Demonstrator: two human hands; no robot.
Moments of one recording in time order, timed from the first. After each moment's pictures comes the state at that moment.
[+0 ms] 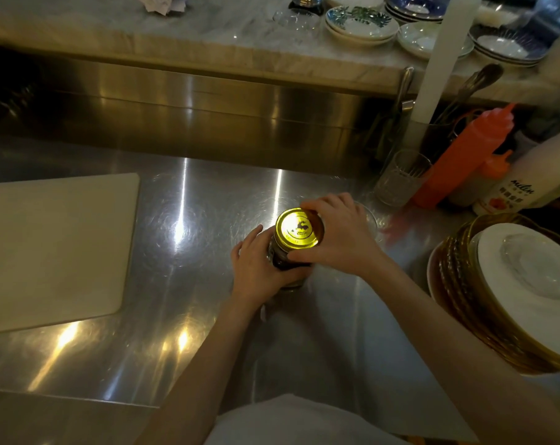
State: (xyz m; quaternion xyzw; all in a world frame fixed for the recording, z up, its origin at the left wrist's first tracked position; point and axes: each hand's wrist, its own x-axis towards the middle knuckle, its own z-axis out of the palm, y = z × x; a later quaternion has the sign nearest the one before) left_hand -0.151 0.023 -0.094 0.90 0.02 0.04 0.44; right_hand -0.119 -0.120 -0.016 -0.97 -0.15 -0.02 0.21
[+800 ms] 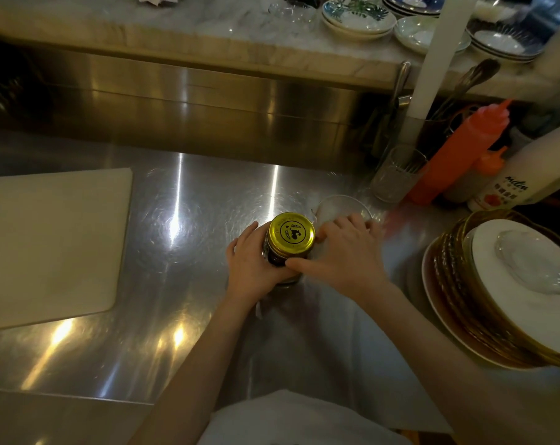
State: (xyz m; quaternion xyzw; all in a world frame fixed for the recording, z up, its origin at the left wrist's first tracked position) left_hand -0.154 0.021 -0.089 0.88 0.02 0.04 0.47; right_hand -0.148 -0.127 -0.025 -0.99 -0.08 -0.02 0.05
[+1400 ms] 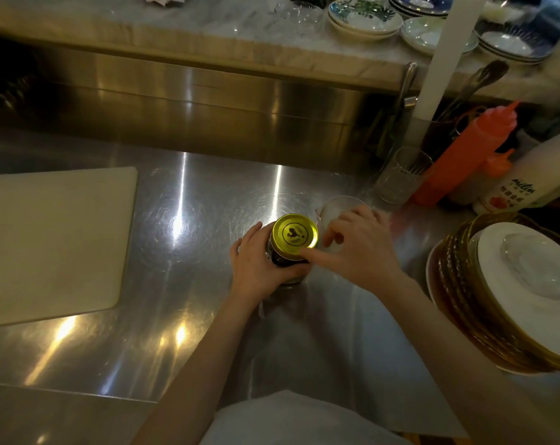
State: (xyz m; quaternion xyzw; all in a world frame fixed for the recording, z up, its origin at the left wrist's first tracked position) left_hand -0.156 0.021 -0.087 0.89 0.03 0.03 0.46; right_hand -0.134 -0.140 -0.030 -0.96 -0.16 -0.15 0.16
